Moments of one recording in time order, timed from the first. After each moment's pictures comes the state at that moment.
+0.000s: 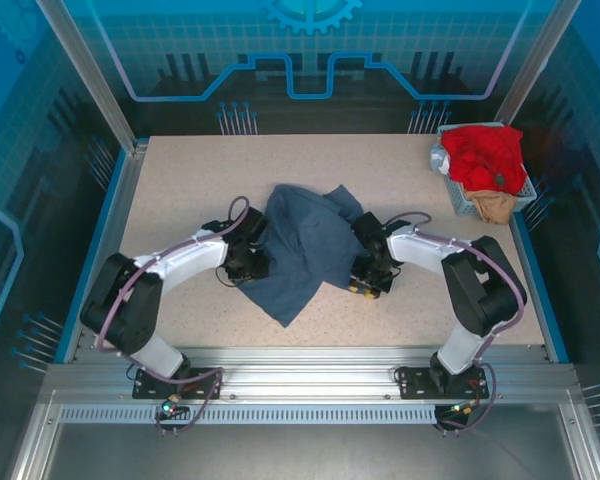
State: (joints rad) left arm -0.47 1.55 0.96 -0.72 0.07 -0.71; right arm 0.48 1.72 0.98 -0.81 -0.21 0.90
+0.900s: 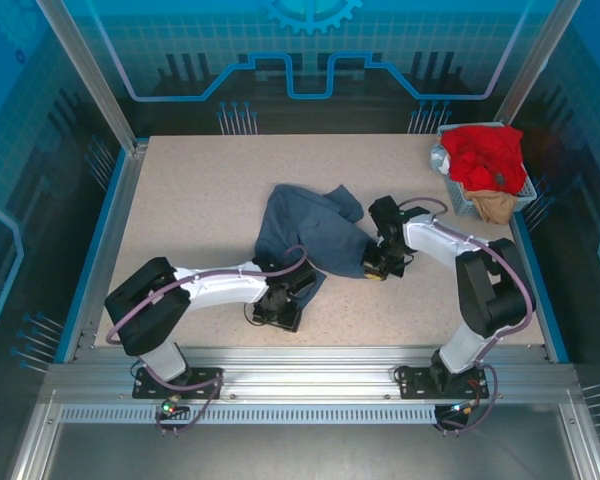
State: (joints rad) left arm -0.91 1.68 0.94 -0.81 0.04 -0.69; right arm 0.36 1.67 1.04 -0.85 -0.21 0.71
